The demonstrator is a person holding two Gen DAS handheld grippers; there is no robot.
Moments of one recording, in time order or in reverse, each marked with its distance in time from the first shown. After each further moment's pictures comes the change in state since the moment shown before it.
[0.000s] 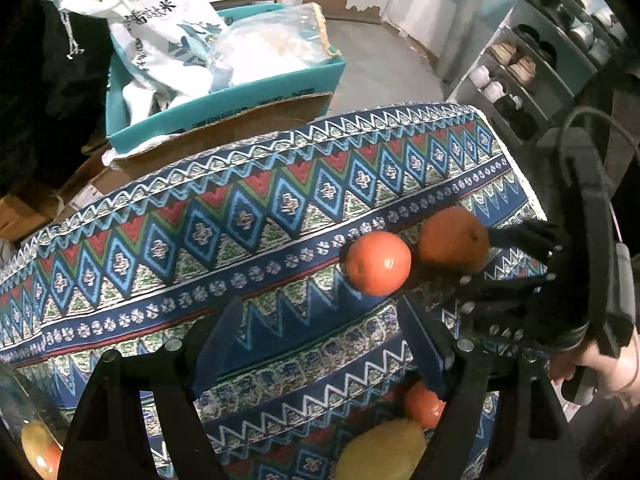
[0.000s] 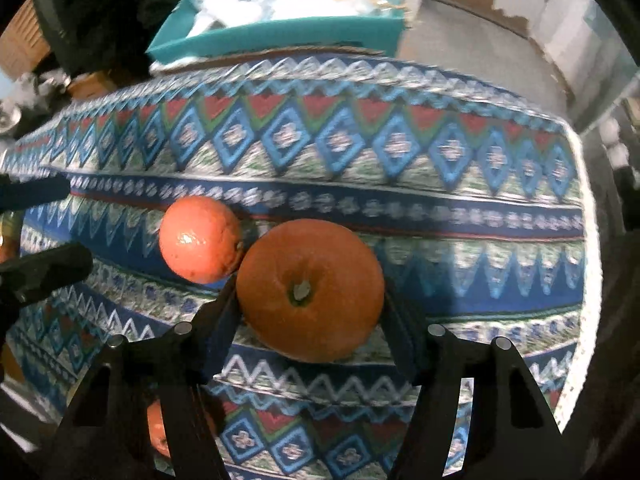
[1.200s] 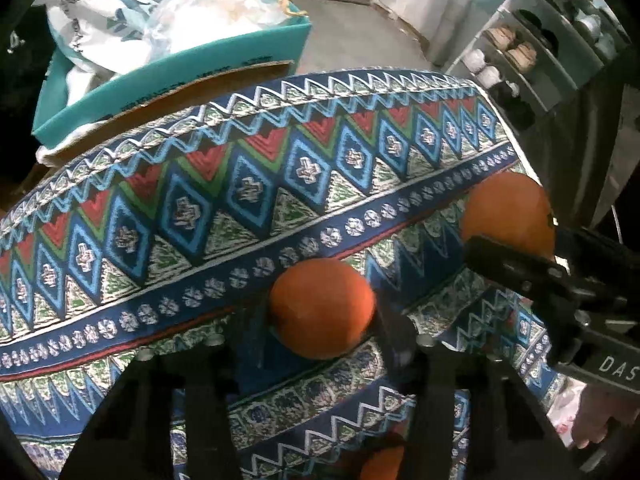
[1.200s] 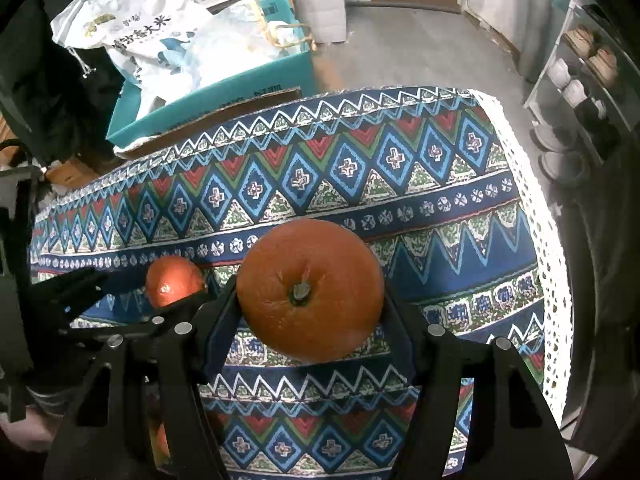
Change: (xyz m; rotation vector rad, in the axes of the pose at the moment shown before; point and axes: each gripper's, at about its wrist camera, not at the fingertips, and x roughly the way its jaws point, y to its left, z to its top) left arm 0.075 -0.039 0.019 -0.012 0.062 -0.059; right arm -0.038 -0.046 -0.002 0.243 -0.109 -0.009
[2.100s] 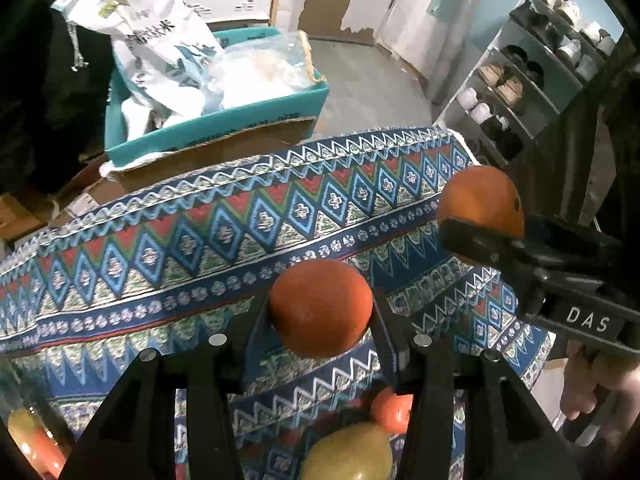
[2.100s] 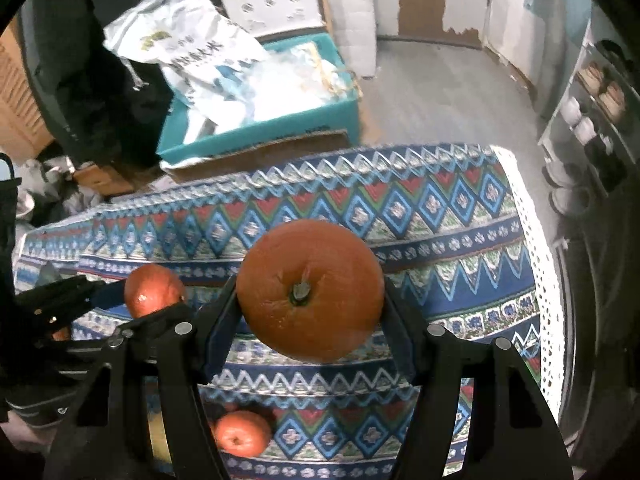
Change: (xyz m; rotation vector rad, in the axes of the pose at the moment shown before) left arm -0.102 0.019 -0.029 -0.012 -0.149 0.025; right arm -0.049 0.048 0.002 -0.075 -0.109 0.058
